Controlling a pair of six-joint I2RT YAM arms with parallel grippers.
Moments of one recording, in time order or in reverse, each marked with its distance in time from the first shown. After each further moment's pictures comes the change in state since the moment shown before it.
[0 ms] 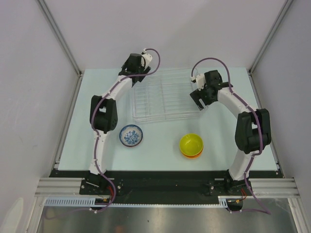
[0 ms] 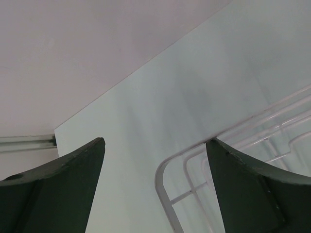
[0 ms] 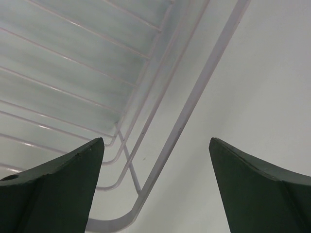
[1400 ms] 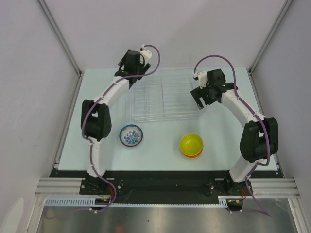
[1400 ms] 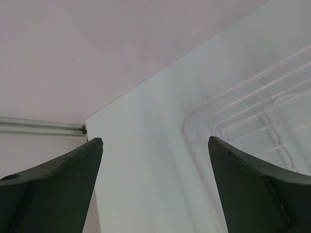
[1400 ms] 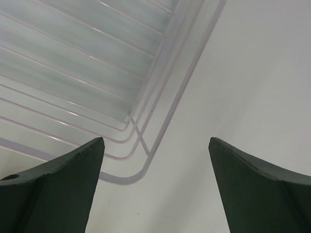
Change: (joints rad) left arm -0.044 -0.190 -0.170 0.053 -0.076 0.011; right arm 0.025 -0.137 -0.035 -0.039 -0.026 0.084
